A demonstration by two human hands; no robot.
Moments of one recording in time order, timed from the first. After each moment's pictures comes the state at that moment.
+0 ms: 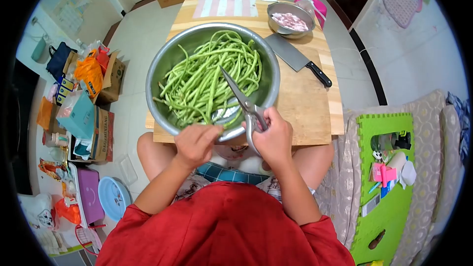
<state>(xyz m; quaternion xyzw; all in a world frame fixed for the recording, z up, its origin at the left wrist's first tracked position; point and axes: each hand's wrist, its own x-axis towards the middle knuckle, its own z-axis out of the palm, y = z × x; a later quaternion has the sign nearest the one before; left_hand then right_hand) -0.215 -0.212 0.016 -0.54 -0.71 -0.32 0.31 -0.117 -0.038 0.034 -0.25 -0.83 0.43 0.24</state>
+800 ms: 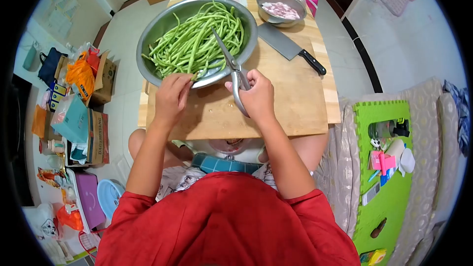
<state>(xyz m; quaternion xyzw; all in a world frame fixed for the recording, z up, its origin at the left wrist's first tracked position) -0.299 -0.197 0.027 -0.48 -0.76 -0.35 0.27 -0.189 -0.011 0.009 -0.23 -0.76 0.55 0.26</state>
